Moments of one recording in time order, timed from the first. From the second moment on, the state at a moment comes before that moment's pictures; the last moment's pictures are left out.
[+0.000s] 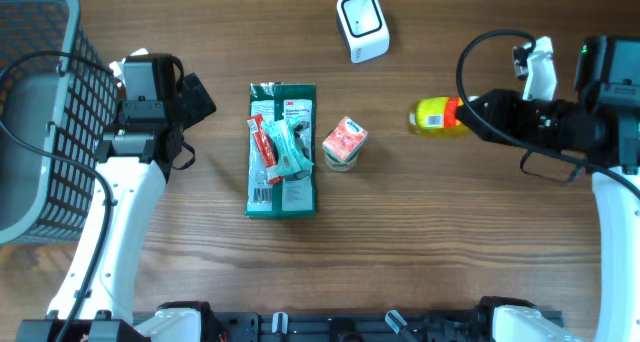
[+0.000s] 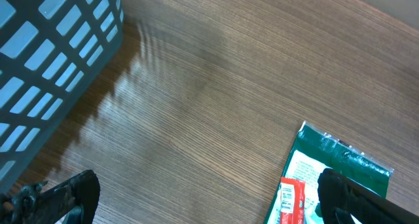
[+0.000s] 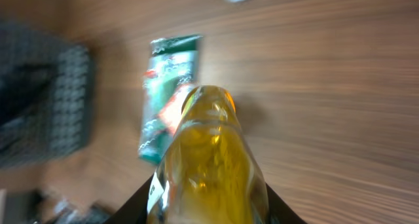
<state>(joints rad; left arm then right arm) -0.01 1.38 1.10 -0.60 -0.25 -0.47 -0.10 1.32 1.45 -1.20 -0.56 0.11</state>
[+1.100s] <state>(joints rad) -0.01 1.38 1.10 -0.60 -0.25 -0.47 0.53 2.45 2.20 -0.48 0.89 -0.56</state>
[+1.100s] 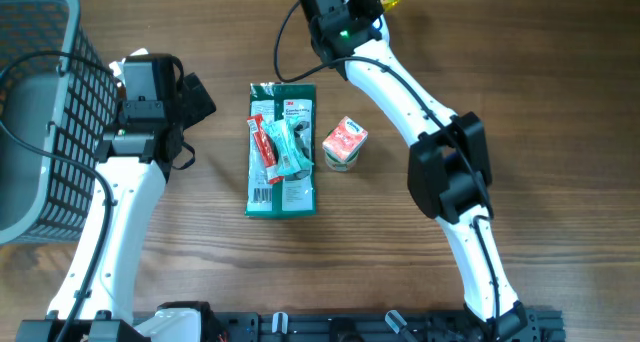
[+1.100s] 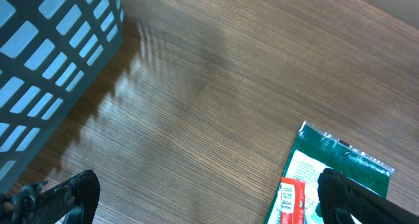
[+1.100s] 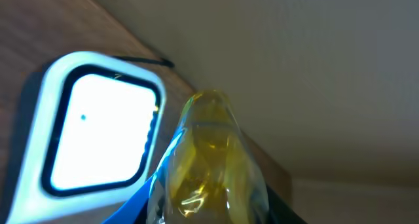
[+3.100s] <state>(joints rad) -0.01 1.38 1.10 -0.60 -0.25 -0.47 -0.16 1.93 1.62 -1.17 -0.05 0.13</state>
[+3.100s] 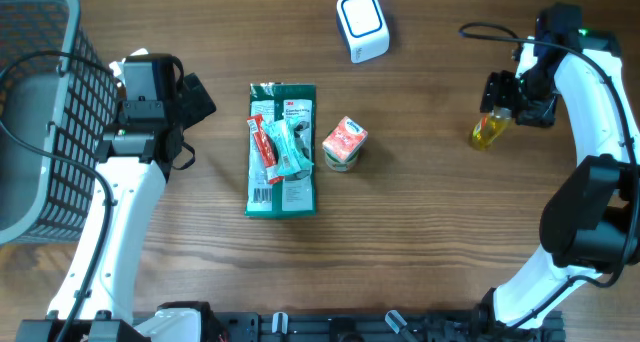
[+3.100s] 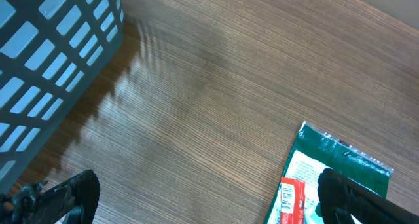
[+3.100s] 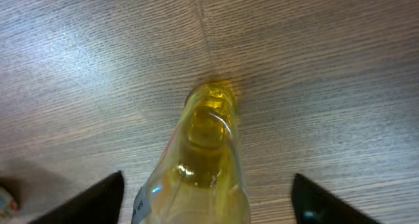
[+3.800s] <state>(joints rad) -0.01 1.38 1.10 -0.60 -0.25 -0.47 -0.07 1.59 1.76 -1.22 -0.56 0.24</state>
